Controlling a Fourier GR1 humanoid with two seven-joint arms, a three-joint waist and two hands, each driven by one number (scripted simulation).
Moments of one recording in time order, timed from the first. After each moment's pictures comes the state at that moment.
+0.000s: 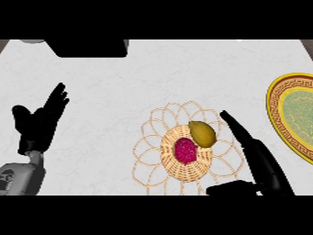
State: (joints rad) left arm -0.17 0.29 -0.02 -1.37 0.12 0.09 0.13; right arm 0.00 -0.44 0.48 -1.86 0.32 -0.20 0.38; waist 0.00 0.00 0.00
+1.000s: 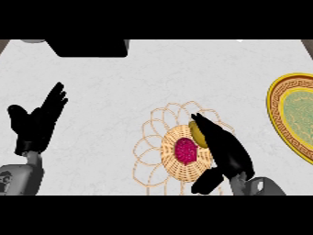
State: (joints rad) left arm -0.16 0.26 0.02 -1.41 0.09 0.05 0.17; right arm -0.20 -0.26 0.54 -1.72 0.51 0.17 0.76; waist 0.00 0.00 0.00
